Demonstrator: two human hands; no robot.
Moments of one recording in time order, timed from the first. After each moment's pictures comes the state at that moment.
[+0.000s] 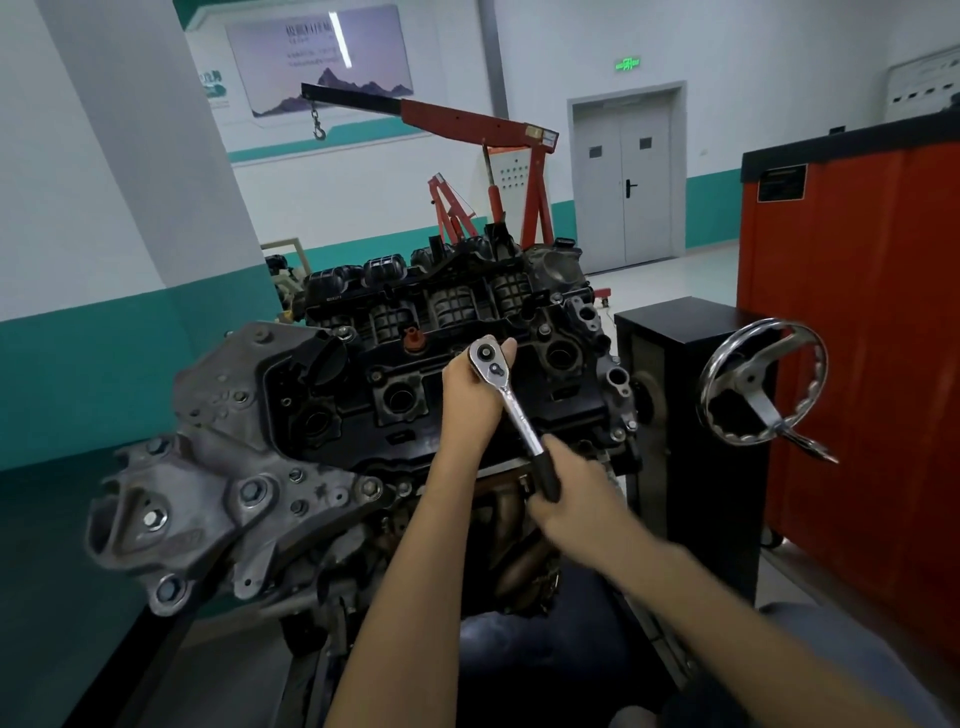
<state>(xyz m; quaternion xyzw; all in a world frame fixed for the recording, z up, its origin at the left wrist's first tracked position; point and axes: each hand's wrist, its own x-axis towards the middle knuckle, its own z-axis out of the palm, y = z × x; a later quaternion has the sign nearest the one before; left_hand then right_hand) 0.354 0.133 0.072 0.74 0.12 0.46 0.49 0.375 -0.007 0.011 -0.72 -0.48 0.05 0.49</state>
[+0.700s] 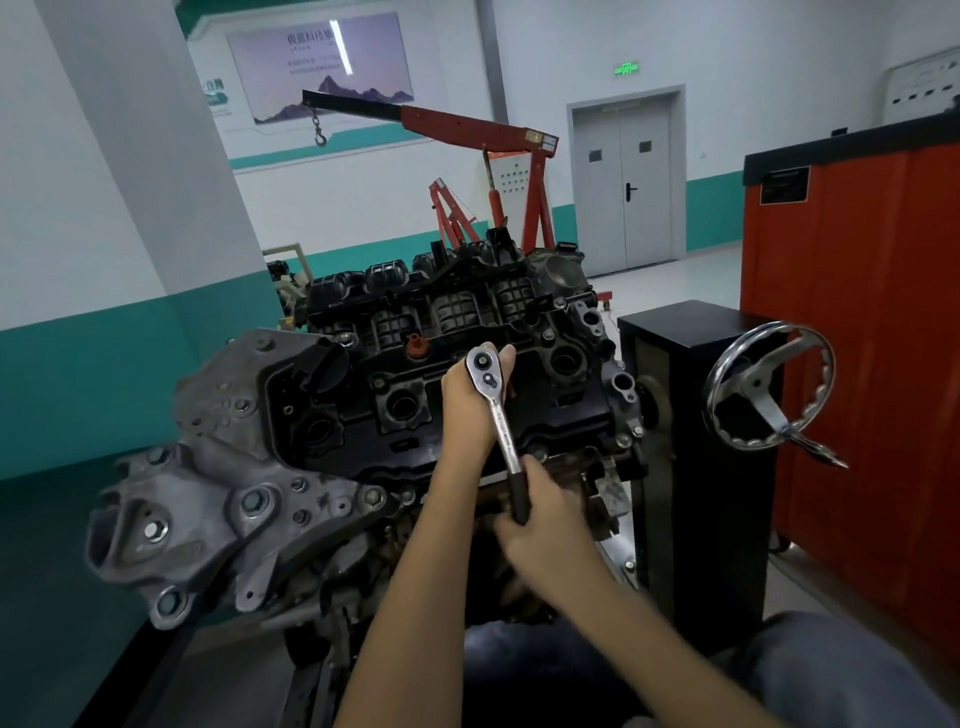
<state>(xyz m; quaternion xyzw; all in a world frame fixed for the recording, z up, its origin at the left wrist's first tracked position) 0.354 0.134 0.075 0.74 0.16 0.46 0.46 0.343 0.017 -0.001 -0.69 -0.43 0.06 0.57</state>
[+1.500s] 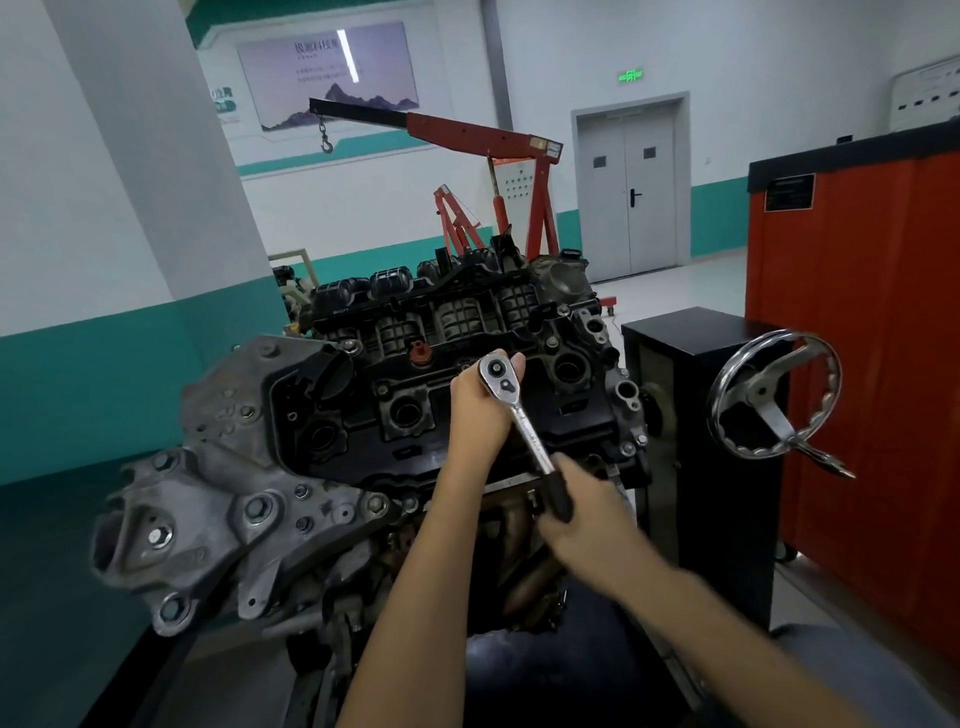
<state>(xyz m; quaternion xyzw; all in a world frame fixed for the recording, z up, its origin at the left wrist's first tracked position) 0.357 0.134 0.074 0.75 0.13 0.46 0.46 0.374 -0.007 0.008 -0.73 -0.47 0.05 0.50</state>
